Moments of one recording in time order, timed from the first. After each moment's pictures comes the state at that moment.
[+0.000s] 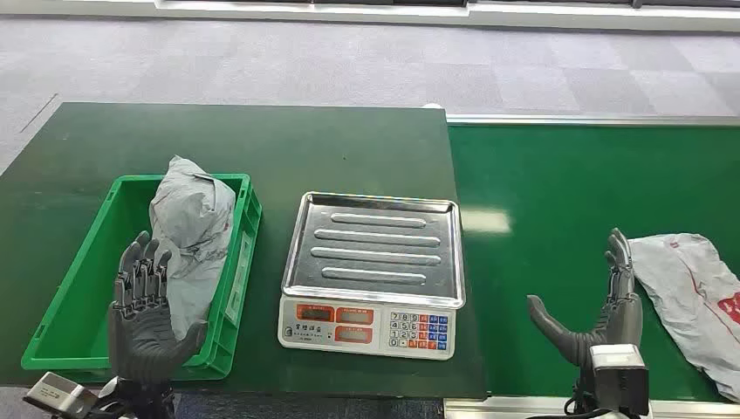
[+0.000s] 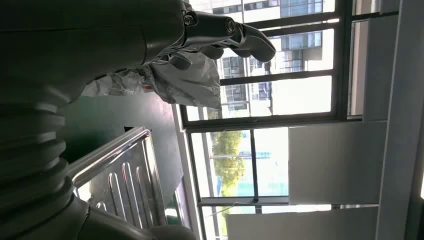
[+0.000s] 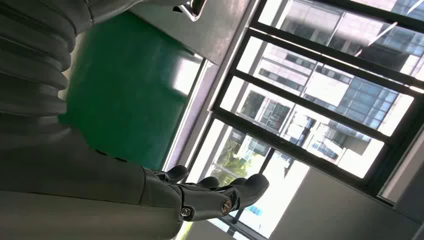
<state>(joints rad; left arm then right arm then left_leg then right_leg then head) 0.13 -0.22 0.12 -1.63 0.00 -0.25 -0.67 0.22 0.16 -0.15 -1.76 0.31 0.04 -0.60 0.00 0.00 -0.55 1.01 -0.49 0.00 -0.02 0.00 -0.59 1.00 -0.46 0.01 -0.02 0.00</state>
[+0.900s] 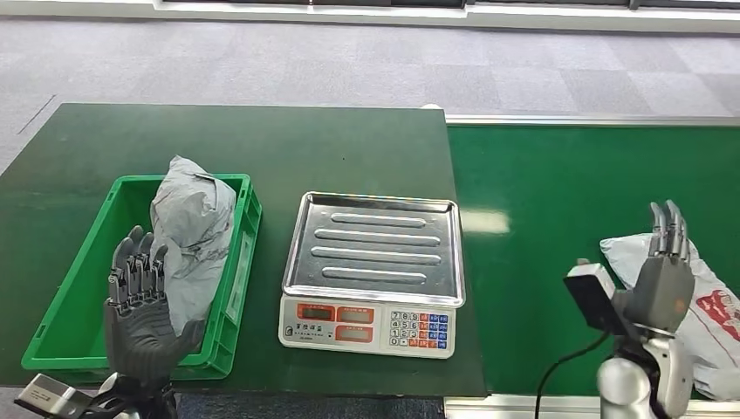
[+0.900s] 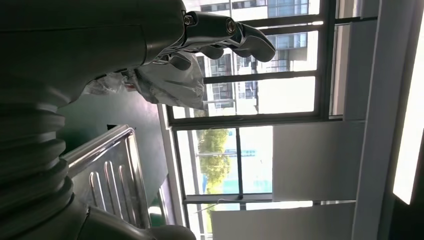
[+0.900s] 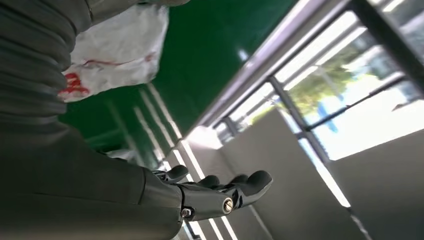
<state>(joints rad) 0.11 -0.22 0.11 -1.62 0.03 -0.24 -0.70 -0.05 -0.06 -0.27 -1.45 0.83 -0.26 -0.31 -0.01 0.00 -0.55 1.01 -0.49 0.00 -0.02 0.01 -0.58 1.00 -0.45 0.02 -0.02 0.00</state>
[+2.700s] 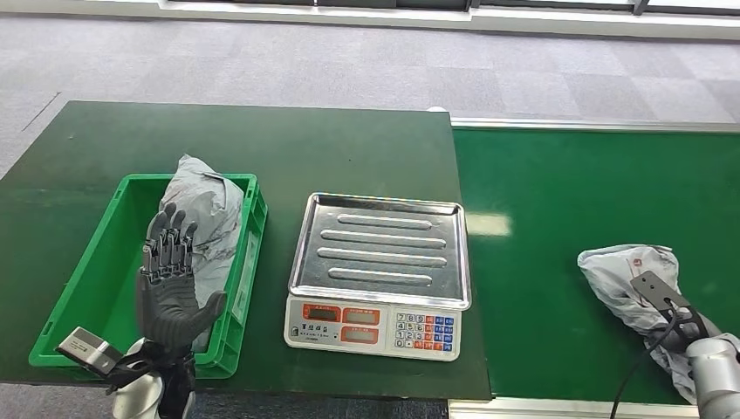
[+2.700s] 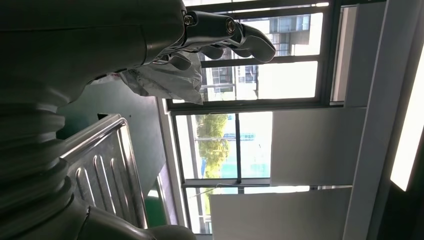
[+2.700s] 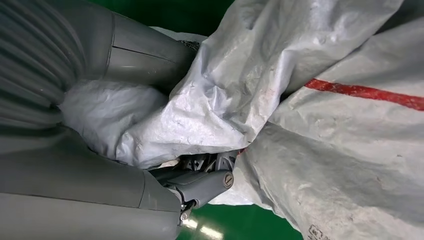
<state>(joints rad) -0.03 -0.20 0.06 -1.47 0.03 -0.25 -0.69 -0.43 -0.49 -0.47 -0.32 1.02 0.29 0.04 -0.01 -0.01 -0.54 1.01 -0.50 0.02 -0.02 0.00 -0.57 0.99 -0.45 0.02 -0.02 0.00</state>
